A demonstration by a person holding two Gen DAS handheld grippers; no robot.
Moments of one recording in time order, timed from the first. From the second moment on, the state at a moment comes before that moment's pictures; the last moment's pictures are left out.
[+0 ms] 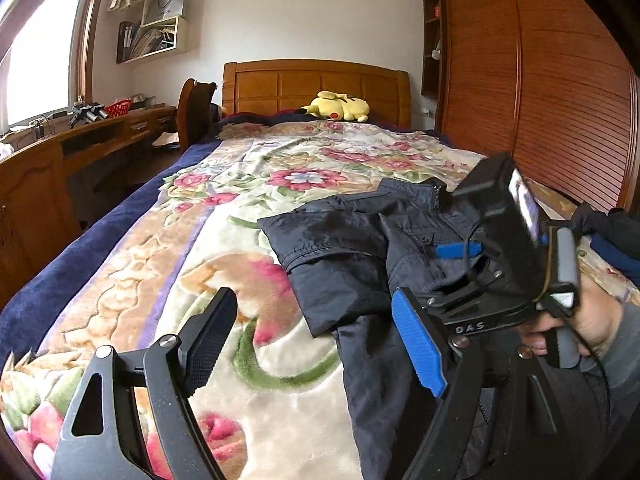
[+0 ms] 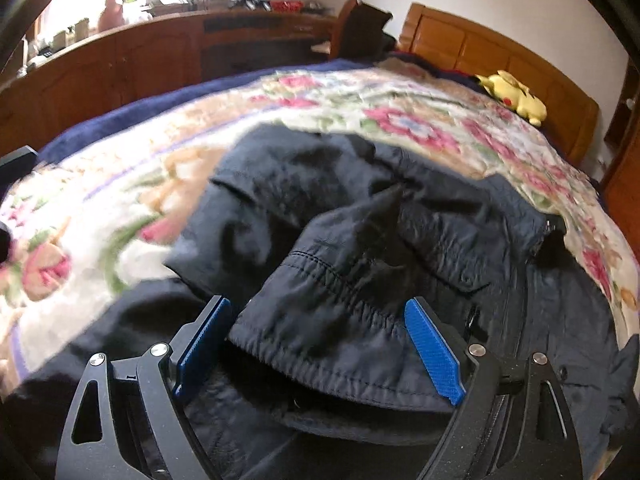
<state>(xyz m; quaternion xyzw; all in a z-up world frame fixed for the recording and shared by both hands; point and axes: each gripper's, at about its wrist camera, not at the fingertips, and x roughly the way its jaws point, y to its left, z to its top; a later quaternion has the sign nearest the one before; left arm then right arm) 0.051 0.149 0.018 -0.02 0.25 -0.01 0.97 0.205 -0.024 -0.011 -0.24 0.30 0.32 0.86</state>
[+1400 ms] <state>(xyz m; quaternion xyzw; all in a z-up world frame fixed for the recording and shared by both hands) 0.054 0.092 0.032 -0.02 0.21 -0.07 0.97 0.238 -0.182 0.071 -0.20 0.29 0.12 0.93</state>
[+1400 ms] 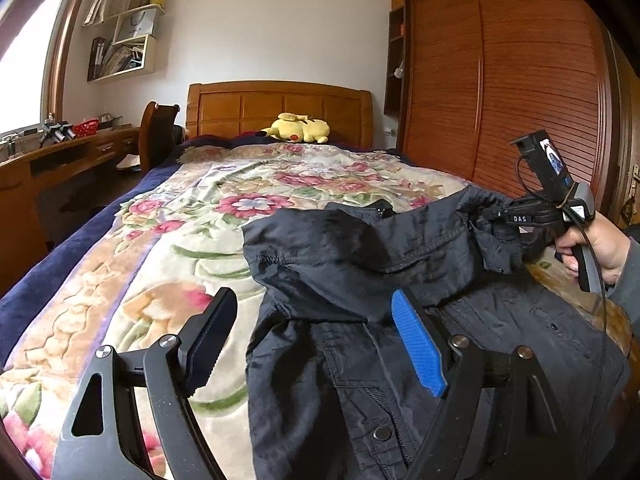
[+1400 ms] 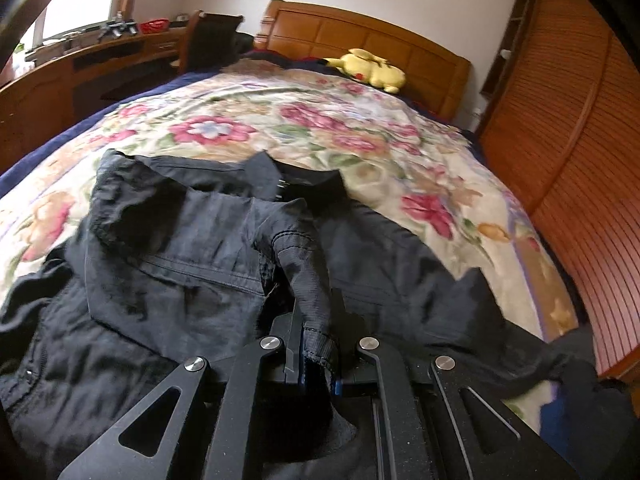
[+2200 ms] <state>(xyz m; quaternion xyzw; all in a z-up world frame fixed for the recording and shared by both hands) 0.072 0.054 0.025 -0.02 0.23 -0.10 0.97 0.228 -0.191 0.059 -0.16 0.29 0.08 0.94</state>
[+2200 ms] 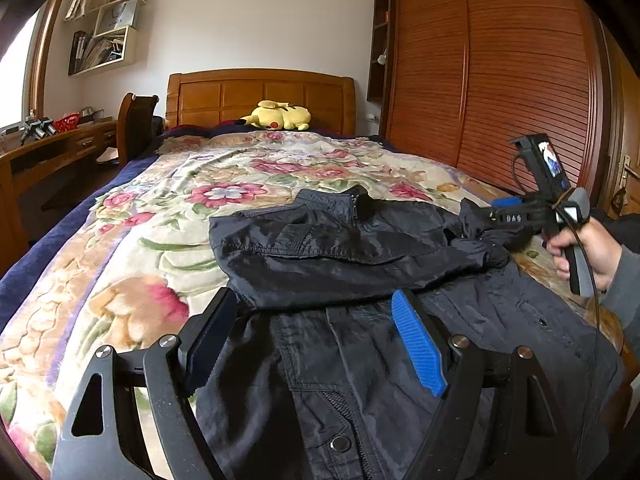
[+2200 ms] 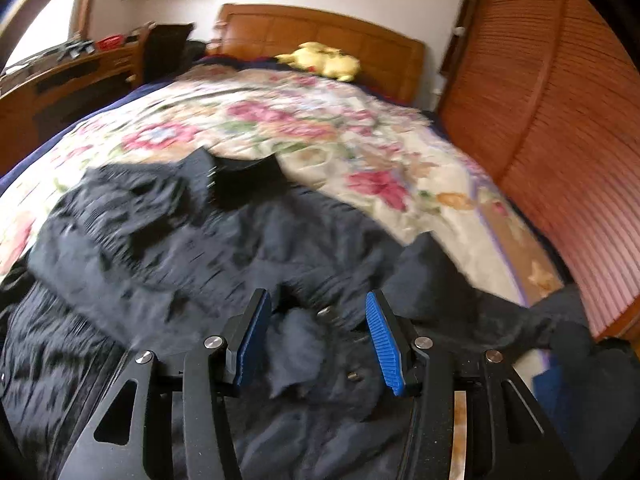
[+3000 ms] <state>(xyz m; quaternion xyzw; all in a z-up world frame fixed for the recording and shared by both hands) 0.094 0.023 0.011 0.00 0.26 -0.11 0.96 0.253 -0.266 0.037 -0.15 0.34 0.11 0.92</state>
